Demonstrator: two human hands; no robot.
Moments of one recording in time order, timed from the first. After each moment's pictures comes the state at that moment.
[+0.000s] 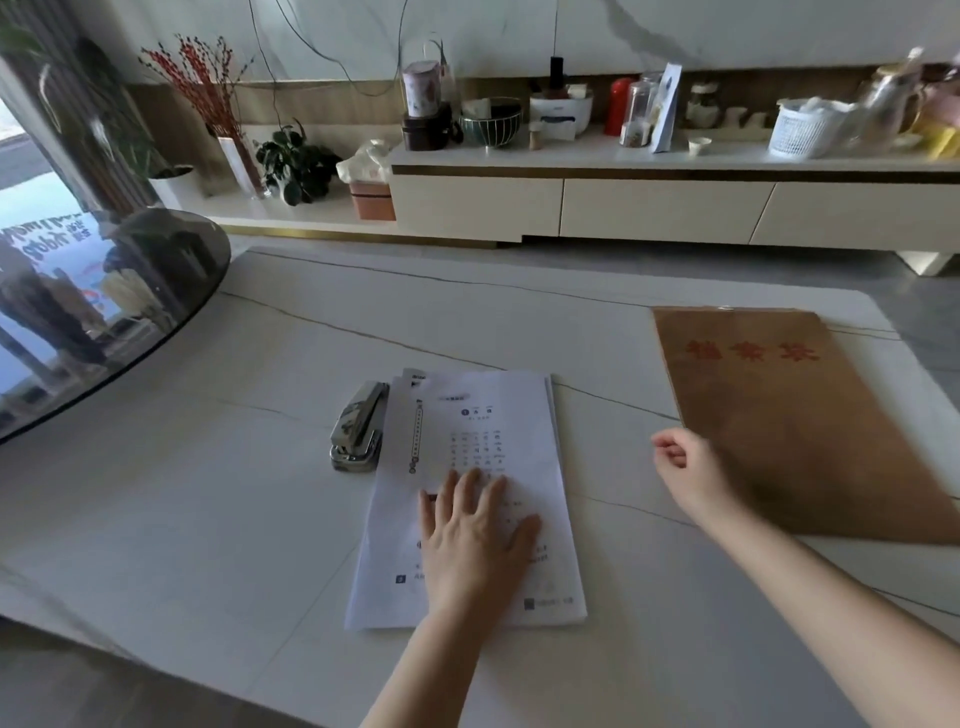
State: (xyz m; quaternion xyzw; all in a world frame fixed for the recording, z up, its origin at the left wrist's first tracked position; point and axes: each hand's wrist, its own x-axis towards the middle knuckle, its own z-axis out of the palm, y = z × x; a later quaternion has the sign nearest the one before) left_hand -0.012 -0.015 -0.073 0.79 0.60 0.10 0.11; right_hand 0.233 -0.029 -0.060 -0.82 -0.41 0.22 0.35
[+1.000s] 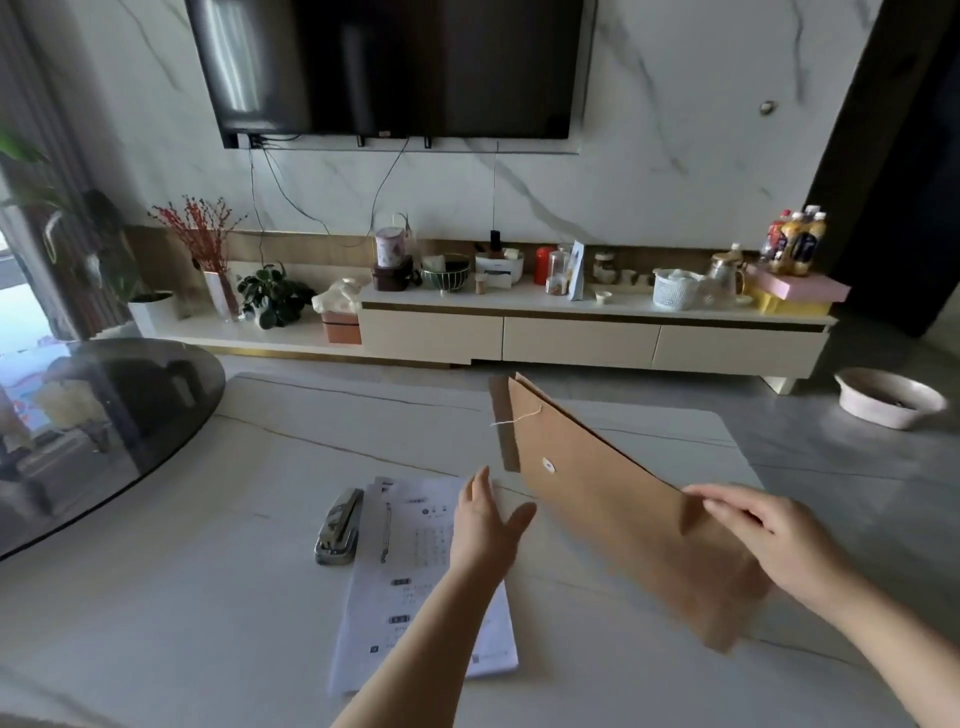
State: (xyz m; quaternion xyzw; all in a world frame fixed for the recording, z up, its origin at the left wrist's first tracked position) left_hand 0.039 -0.037 0.078 0.73 0.52 0.25 0.37; right_hand 0.255 -0.204 0.147 -0.73 -0.55 0.14 0.39
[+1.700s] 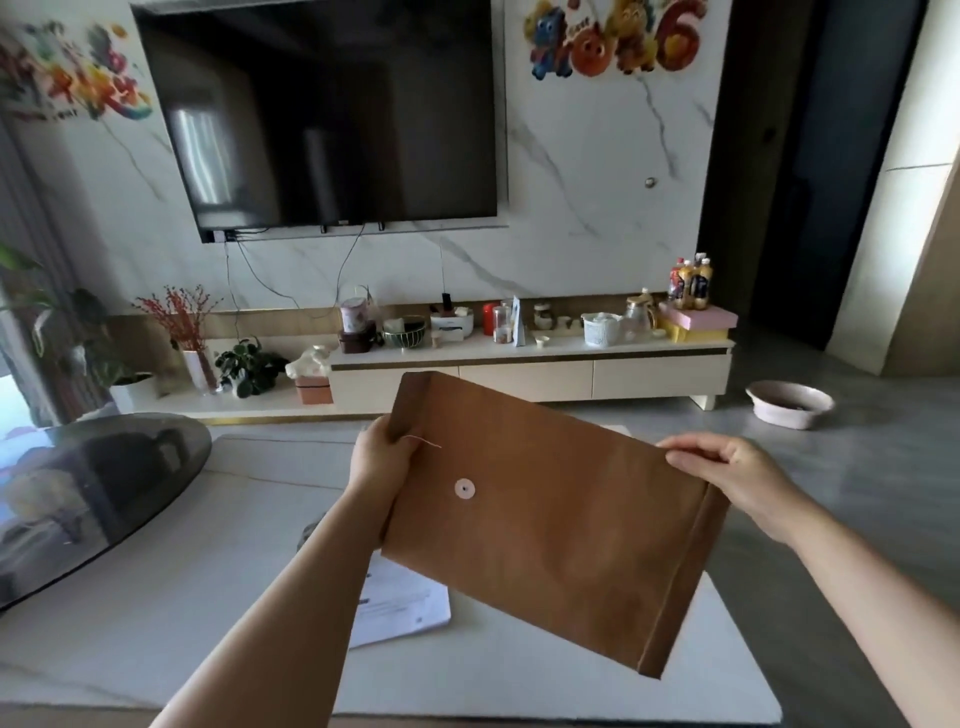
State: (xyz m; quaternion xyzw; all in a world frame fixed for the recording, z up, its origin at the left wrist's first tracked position) left_hand -0.002 -0.136 0.233 0.65 0.47 0.43 0.41; right_hand 0.300 -0.348 0.225 -0.70 -0.45 0.21 0.52
